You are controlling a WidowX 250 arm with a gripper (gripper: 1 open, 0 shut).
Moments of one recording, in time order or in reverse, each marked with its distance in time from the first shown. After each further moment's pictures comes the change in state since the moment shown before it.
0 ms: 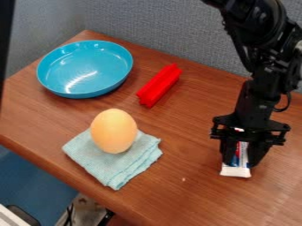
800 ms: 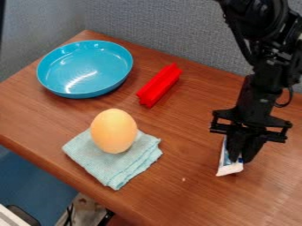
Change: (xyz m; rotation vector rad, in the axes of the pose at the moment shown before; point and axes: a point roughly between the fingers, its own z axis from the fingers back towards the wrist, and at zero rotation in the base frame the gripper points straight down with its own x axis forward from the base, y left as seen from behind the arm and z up) arm -0.004 0.004 0.009 0.017 0.020 -0.051
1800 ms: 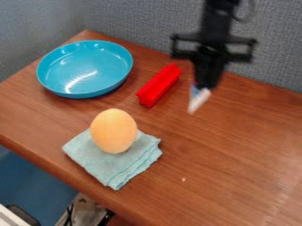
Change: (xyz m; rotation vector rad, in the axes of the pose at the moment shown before) arm 0.033 0.082 0.099 -0.113 -0.033 0.082
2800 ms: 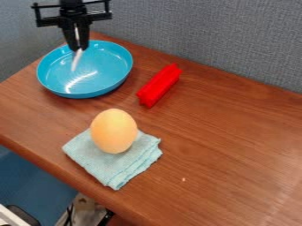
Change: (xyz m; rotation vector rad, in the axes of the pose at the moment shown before) arm 0.074 0.162 0.002 -0.054 -0.007 0.237
